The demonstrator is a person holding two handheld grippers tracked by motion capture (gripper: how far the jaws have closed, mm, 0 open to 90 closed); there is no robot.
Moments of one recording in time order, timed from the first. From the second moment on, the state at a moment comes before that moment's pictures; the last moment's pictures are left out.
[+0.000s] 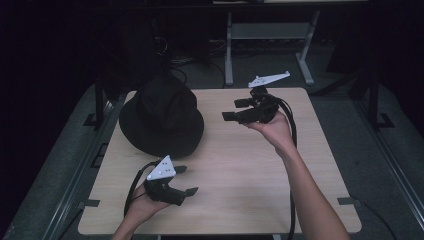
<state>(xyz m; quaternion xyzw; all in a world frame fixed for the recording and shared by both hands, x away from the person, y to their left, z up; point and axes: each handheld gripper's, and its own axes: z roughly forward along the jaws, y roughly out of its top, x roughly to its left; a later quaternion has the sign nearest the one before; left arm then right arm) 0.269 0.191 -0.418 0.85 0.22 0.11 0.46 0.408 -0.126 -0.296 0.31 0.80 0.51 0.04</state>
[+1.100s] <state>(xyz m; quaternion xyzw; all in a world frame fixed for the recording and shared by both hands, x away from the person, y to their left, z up) 0.269 0.200 -0.417 0.85 0.24 0.11 0.46 0.342 -0.177 -0.346 0.34 0.79 0.50 0.04</state>
